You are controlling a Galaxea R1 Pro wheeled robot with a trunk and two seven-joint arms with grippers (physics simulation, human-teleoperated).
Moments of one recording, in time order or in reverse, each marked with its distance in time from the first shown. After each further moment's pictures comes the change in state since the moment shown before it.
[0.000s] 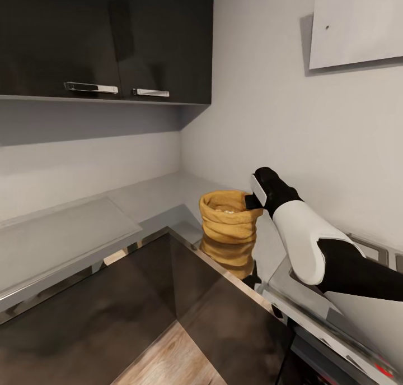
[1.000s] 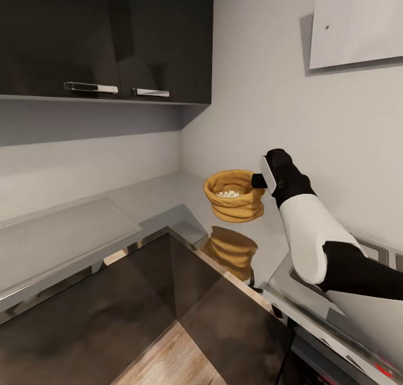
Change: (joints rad) left arm 0.000 0.000 0.000 0.000 0.000 0.000 0.000; right arm -0.001 -0.011 -0.010 -0.231 0.001 0.001 0.006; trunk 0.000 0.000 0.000
